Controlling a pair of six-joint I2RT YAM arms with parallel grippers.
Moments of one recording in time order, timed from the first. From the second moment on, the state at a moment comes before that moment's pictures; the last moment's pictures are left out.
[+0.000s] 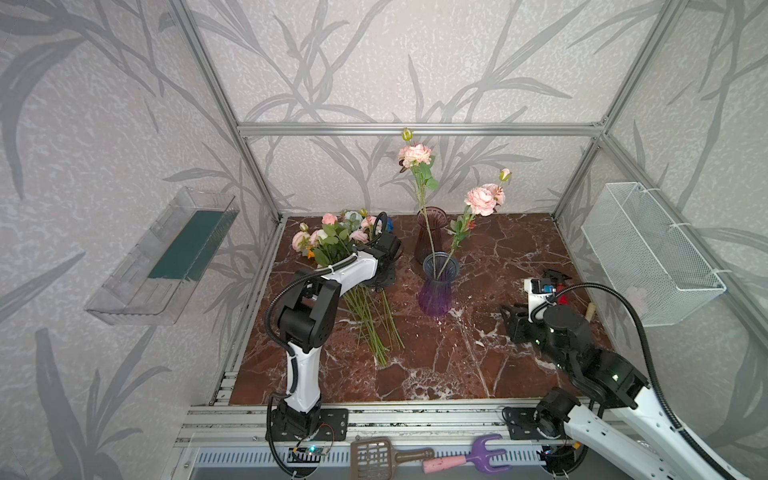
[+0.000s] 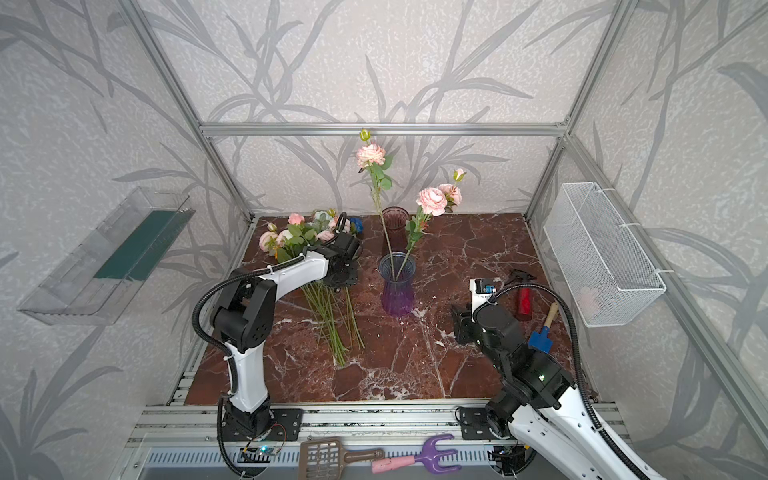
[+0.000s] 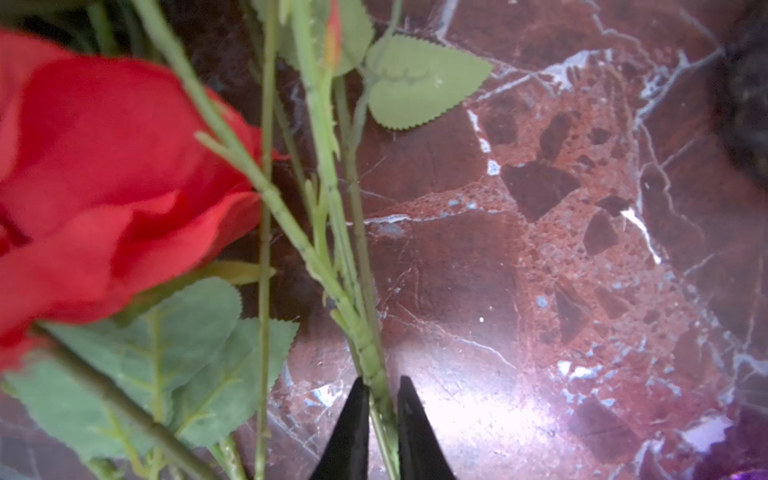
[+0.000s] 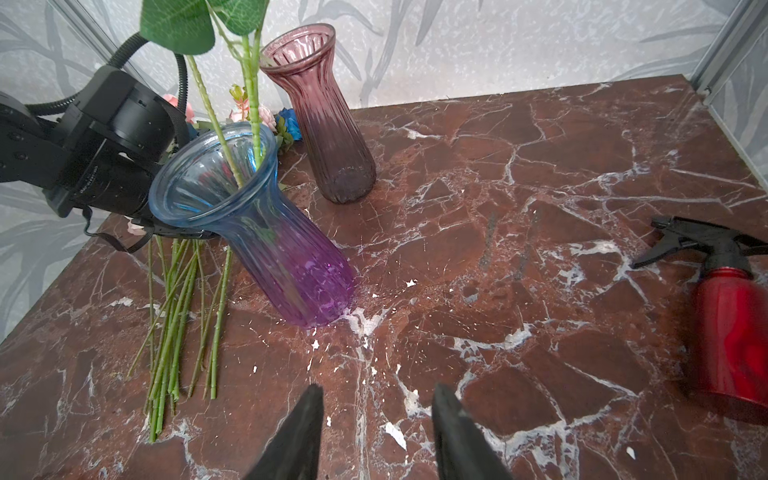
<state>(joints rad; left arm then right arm) -0.44 1.99 1.42 -0.64 -0.20 -0.49 0.66 0.55 0.70 -0.66 0.28 0.42</state>
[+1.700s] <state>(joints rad) -0.62 0.85 0.83 0.06 0.23 -0.56 0.84 0.95 1.10 -0.39 -0.21 0.46</state>
